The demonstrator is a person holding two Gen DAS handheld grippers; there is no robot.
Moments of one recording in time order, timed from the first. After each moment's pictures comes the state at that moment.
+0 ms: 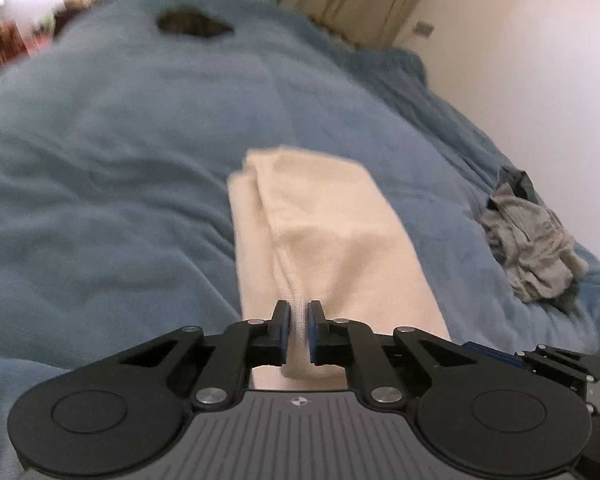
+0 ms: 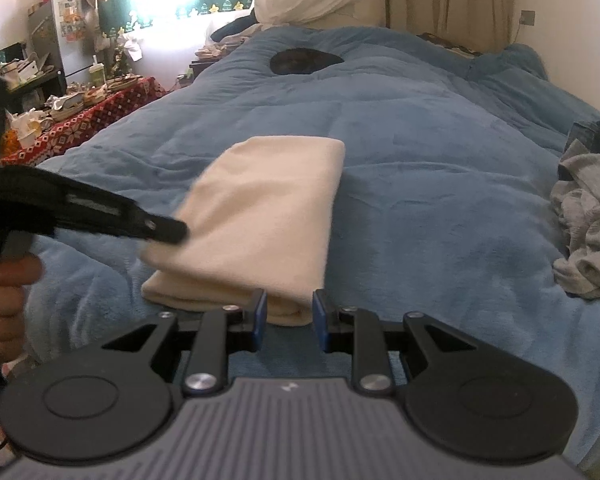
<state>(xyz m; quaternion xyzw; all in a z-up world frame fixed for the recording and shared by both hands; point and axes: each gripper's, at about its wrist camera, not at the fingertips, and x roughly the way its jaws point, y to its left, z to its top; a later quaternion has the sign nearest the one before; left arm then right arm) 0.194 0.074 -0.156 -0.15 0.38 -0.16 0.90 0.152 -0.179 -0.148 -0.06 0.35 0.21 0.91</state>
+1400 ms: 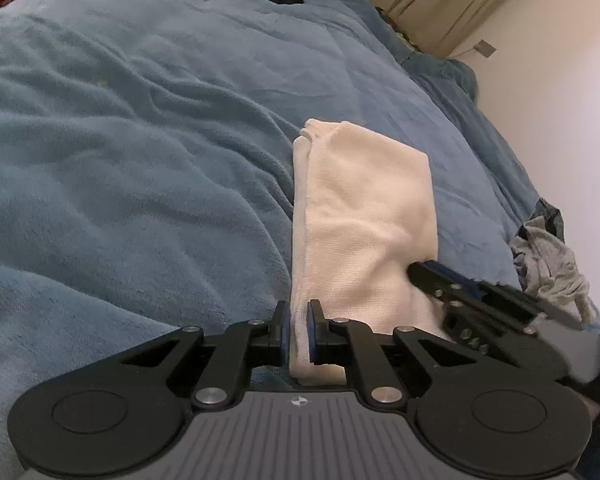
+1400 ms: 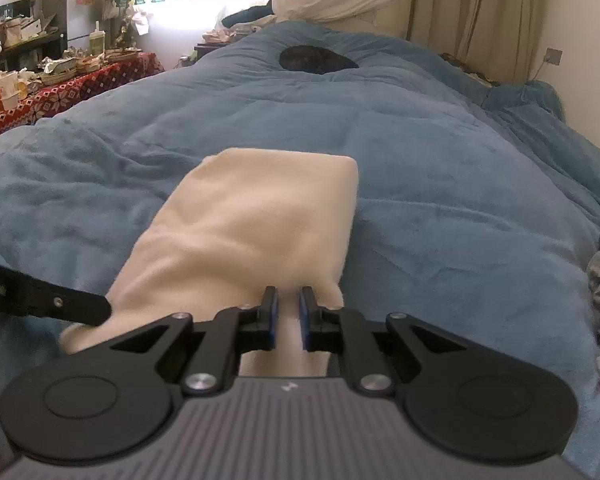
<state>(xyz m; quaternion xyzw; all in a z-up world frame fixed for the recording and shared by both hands) 0.202 0.106 -0.192 -0.24 0.44 -0.11 0.86 0.218 -0.121 -0.170 -0.13 0.34 0.21 0.91</state>
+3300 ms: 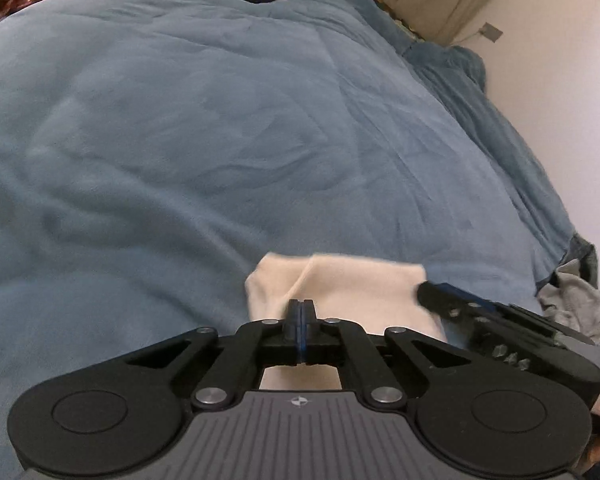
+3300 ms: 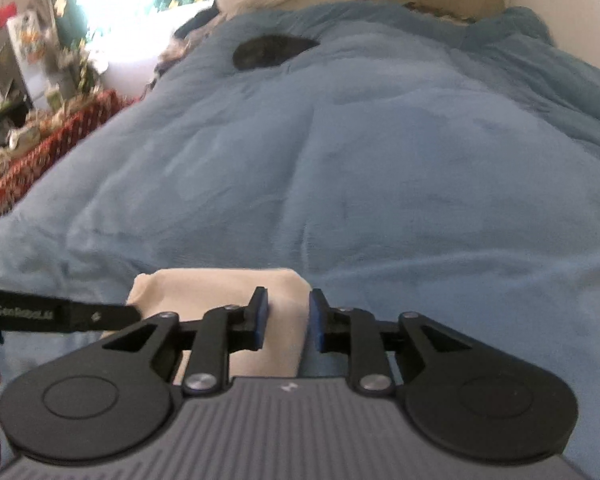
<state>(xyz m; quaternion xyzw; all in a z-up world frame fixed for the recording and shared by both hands) 0.321 0.087 -0.174 -0.21 0.45 -0.11 0.86 0.333 -0.150 -0.161 0.00 0.38 0.19 0.91</state>
